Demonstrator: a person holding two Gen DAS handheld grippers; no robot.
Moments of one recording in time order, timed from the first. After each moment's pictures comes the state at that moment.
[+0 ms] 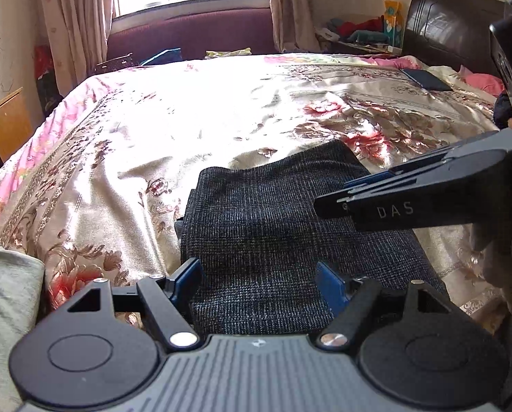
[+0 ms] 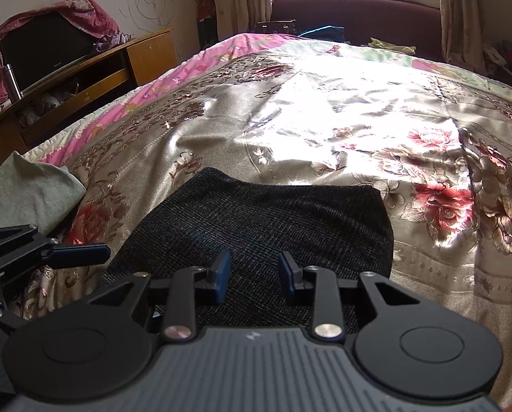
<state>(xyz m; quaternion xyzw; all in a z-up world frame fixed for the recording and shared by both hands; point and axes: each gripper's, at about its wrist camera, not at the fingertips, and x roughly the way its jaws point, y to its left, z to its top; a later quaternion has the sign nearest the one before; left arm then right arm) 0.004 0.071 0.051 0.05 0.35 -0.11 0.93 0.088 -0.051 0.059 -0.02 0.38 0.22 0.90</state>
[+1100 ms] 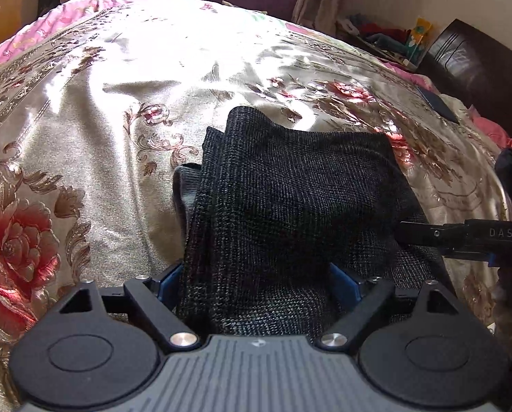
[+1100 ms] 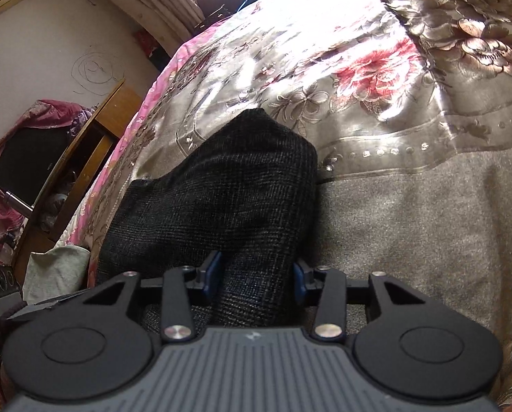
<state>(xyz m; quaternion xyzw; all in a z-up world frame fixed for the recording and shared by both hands) 0.064 0.110 -0.005 -0.08 0.43 -0.14 0.89 0.118 -0.156 -0.011 0.24 0.43 0.22 0.84</state>
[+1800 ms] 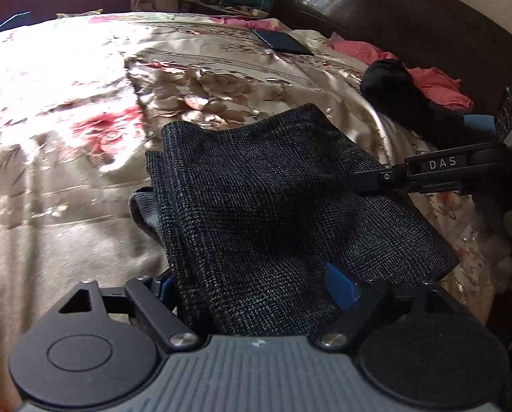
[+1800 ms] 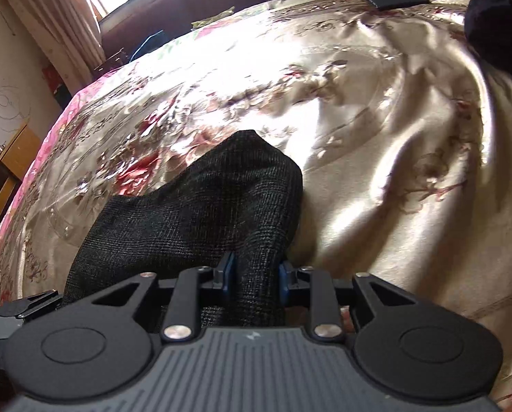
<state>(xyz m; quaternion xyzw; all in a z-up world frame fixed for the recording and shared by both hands) 0.076 -0.172 0.011 0.00 0.42 -0.36 0.83 0.071 -0.390 0.037 0.19 0.42 0.01 0.89</state>
